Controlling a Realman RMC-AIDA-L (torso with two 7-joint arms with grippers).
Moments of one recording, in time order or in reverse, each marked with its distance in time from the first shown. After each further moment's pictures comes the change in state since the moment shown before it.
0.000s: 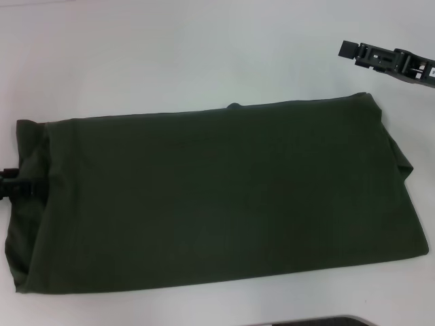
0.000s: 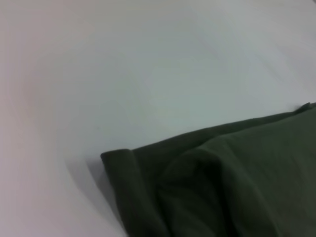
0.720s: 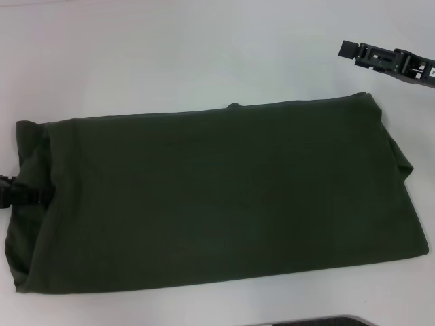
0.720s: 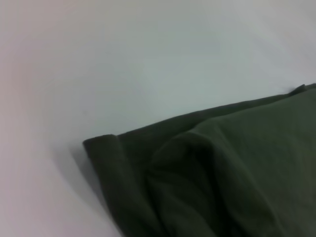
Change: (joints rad) left arm -0.010 -0.004 0.026 -0.012 0.029 0.005 -0.010; right arm 0.000 0.000 0.000 0.001 0.001 0.000 0.000
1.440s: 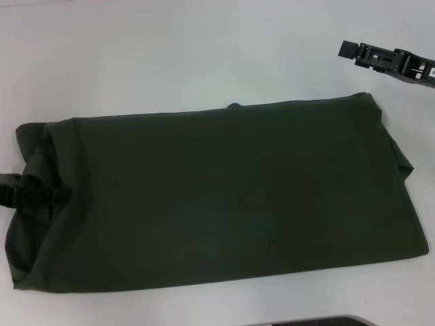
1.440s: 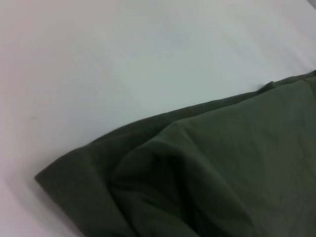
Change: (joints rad) left arm -0.021 -0.004 0.023 -0.013 -0.010 0.043 0.004; right arm 0.000 0.000 0.000 0.000 0.000 0.000 0.000
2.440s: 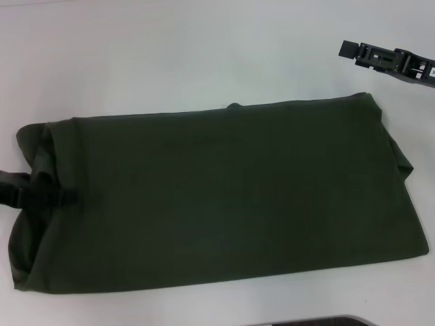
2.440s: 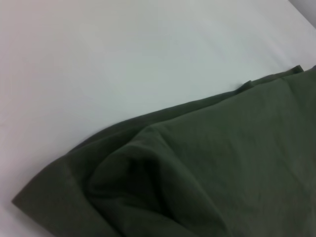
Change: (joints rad) left arm -0.014 0.001 0.011 -0.001 -0.002 0.037 -0.001; right arm 0.000 0.000 0.000 -0.002 0.000 0.000 0.000
